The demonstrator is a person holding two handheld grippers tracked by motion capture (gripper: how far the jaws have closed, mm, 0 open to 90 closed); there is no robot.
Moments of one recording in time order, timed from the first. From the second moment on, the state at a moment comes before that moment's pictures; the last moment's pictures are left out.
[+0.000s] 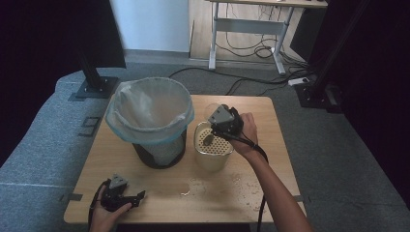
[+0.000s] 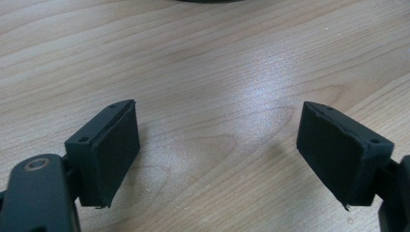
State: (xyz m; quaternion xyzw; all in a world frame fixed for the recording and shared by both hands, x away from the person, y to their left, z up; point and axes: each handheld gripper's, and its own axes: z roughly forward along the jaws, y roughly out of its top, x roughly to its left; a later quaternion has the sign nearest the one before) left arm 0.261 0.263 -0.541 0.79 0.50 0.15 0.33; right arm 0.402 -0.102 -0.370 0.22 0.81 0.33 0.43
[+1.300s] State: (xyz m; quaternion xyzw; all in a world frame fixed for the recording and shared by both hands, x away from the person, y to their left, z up) left arm 0.262 0.258 -0.544 0.79 0.50 0.17 0.33; right arm 0.415 -0.016 -0.236 0.26 0.72 0.59 0.25
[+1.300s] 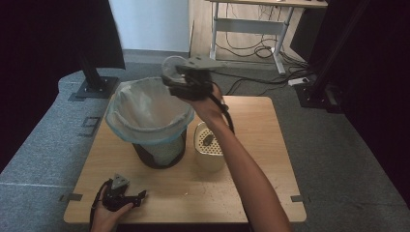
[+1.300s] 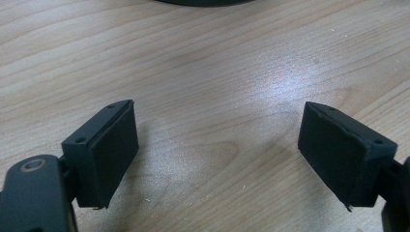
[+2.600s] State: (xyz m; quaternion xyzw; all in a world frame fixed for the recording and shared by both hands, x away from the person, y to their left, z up) left arm 0.265 0.255 -0.546 0.79 0.49 0.18 0.32; right arm 0.333 -0.167 -0.384 0.31 0.73 0.55 0.25
